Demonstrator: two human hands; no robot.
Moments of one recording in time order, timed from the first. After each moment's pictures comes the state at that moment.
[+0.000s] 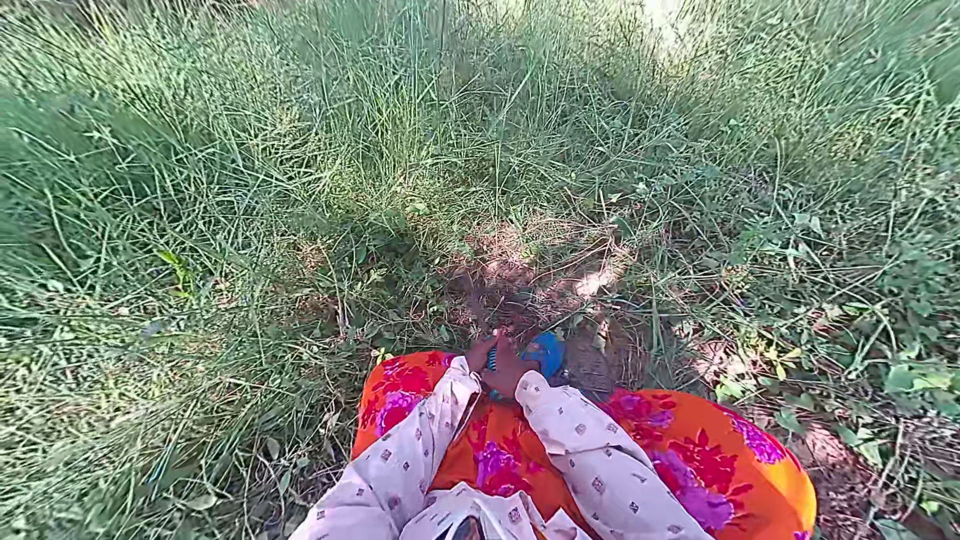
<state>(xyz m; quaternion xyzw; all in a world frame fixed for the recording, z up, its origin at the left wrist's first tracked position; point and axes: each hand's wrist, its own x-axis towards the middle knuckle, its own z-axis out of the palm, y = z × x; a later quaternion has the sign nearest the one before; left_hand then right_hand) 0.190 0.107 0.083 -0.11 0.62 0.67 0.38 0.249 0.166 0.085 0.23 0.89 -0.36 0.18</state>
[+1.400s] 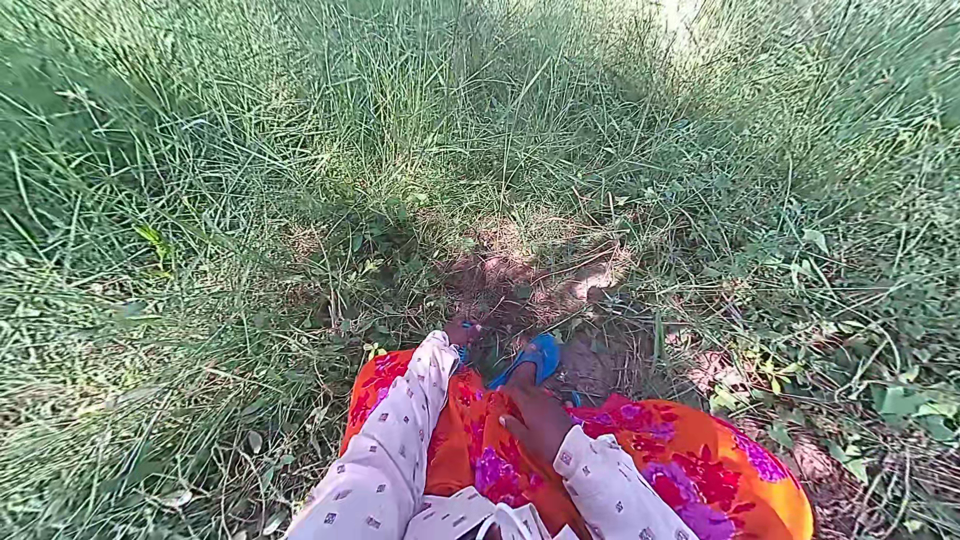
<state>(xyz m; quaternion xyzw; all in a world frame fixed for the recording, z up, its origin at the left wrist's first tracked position) 0.084 0.085 0.025 0.15 0.79 0.42 0.41 0.323 0.176 0.113 0.11 0.92 -0.30 0.24</state>
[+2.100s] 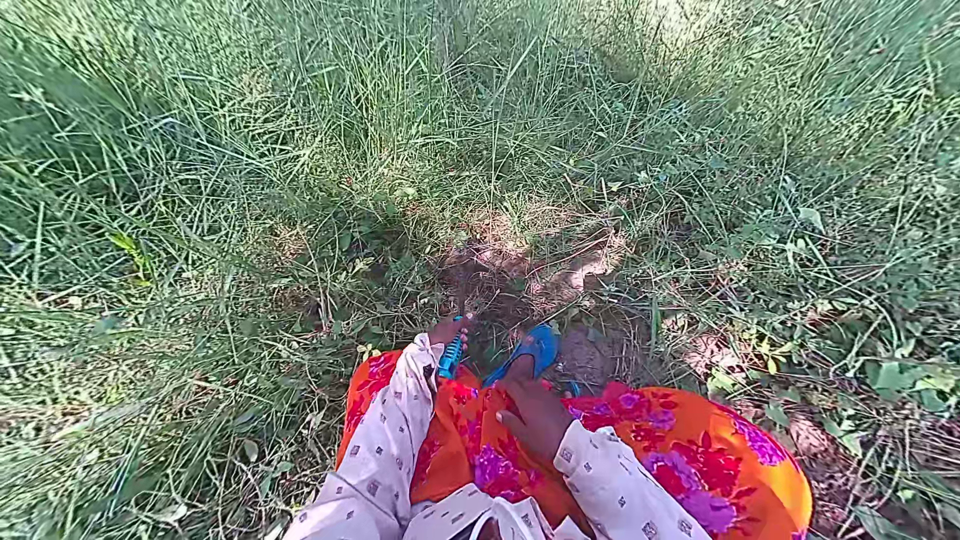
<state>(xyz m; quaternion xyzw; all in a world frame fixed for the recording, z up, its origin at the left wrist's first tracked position) 0.099 0.074 0.049 0.04 0.66 0.60 0.46 0.325 0.174 0.119 0.10 0.92 -0.32 0.22</state>
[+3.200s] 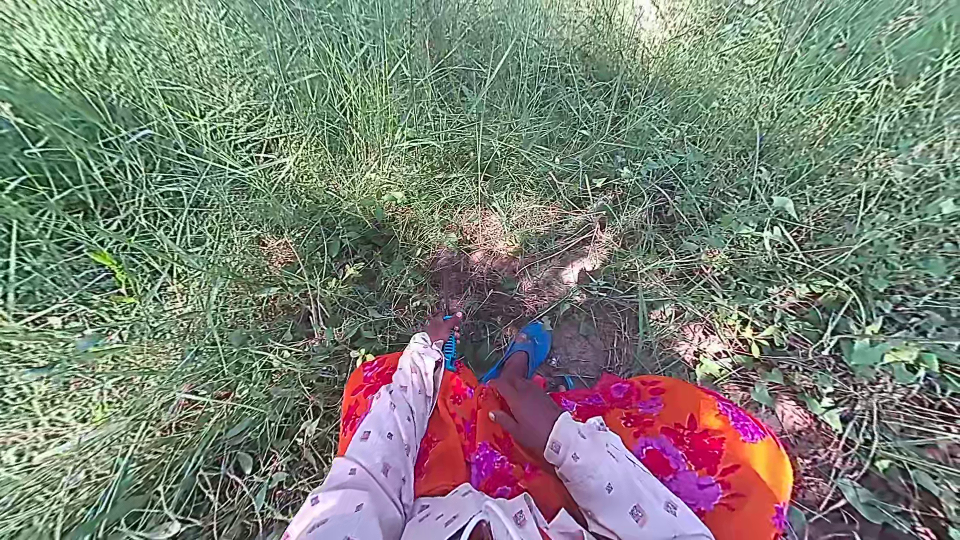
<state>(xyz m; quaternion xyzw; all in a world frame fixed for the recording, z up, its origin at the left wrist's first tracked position) 0.096 0.088 0.046 0.02 0.77 0.51 0.38 0.325 0.171 0.115 0.08 0.92 -0.31 0.22</state>
